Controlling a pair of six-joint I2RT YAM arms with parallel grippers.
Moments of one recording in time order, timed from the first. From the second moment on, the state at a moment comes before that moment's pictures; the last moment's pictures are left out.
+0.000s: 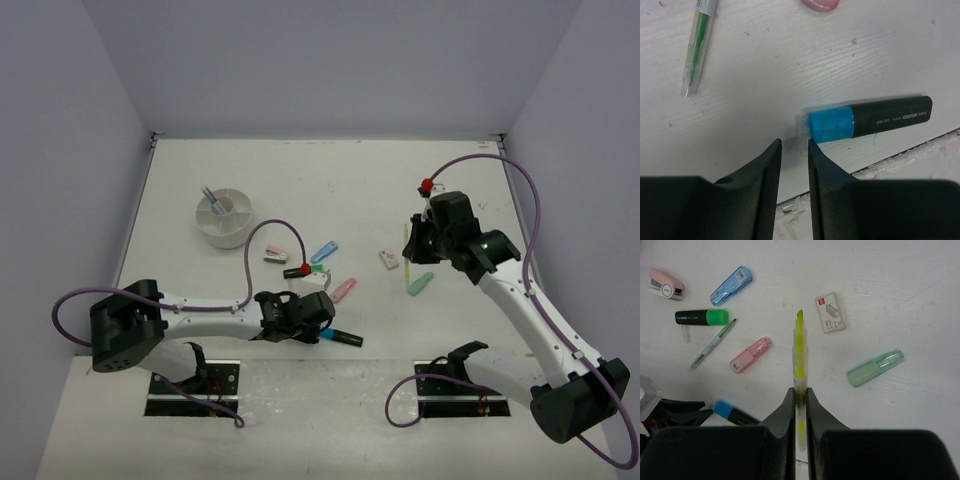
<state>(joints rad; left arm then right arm) -1.24 1.43 0.70 -0.39 -0.29 -0.91 0.41 1.06 1.02 -0.81 -0.02 0.36</state>
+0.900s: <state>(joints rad) -1.24 1.56 0.78 -0.33 -0.29 -0.87 0.43 1.06 1.02 -0.82 -0.02 0.35</state>
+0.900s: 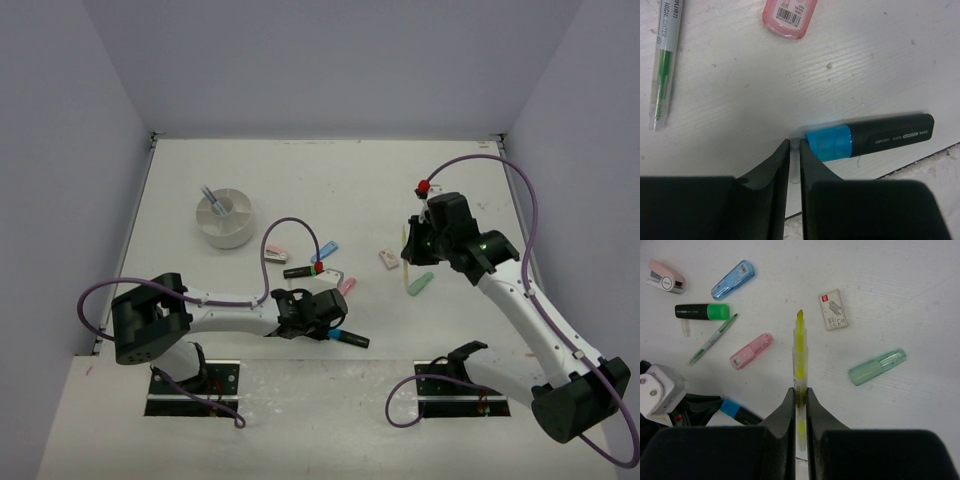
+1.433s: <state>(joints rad) -1.21 1.52 0.81 -0.50 -0.42 -0.84 0.44 1.03 0.98 -0.74 -0.16 0.34</state>
